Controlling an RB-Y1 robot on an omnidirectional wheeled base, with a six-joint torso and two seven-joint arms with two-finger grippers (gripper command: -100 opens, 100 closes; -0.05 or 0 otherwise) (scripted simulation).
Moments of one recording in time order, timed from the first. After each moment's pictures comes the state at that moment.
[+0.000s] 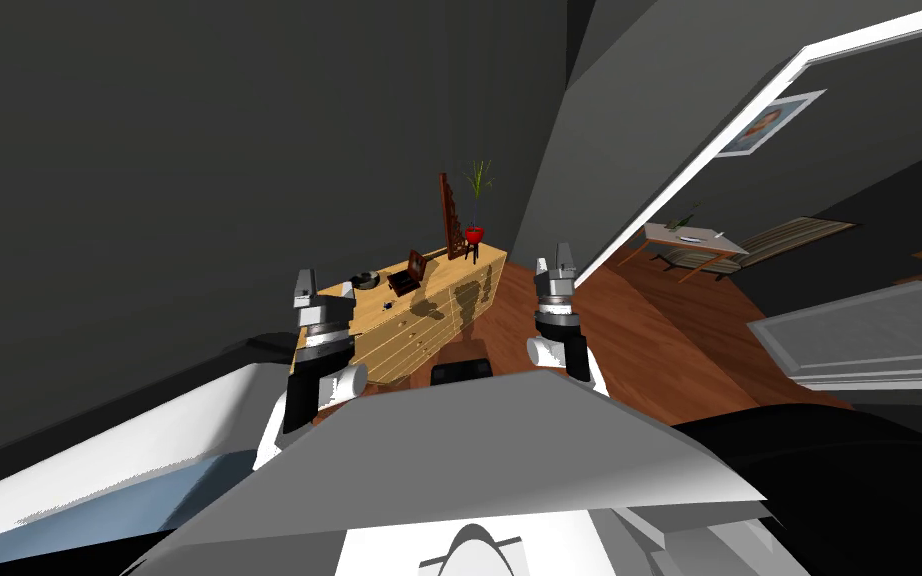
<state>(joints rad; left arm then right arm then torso) 0.51 0.14 0.14 -2.34 0.04 -0.31 0.12 0.49 -0.02 -0.03 -2.39 0.04 -0.36 0.12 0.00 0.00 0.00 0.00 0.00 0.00</state>
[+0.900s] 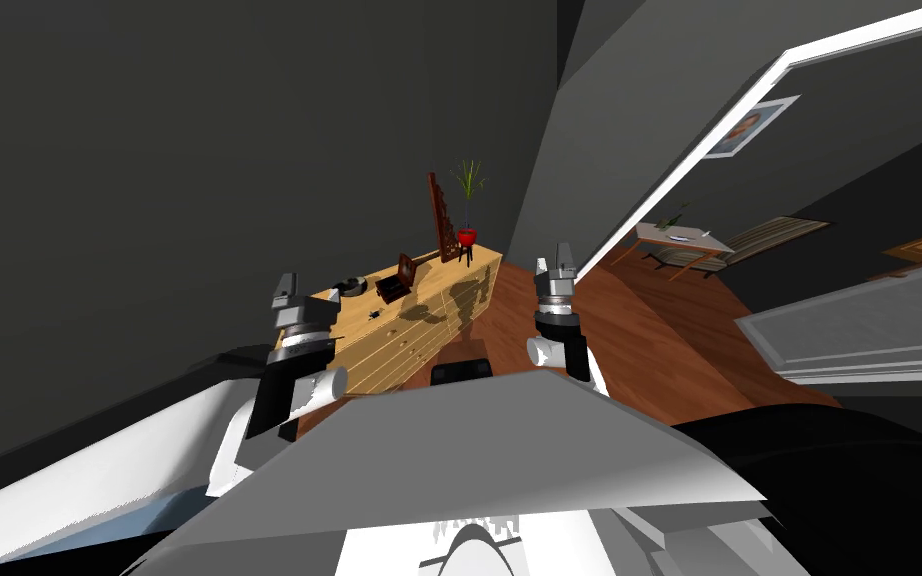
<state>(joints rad) 0.50 0.17 0.29 -2.35 0.04 -0.10 0.30 0.49 -0.02 -0.03 -2.39 0.04 -0.36 0.12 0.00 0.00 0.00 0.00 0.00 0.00</state>
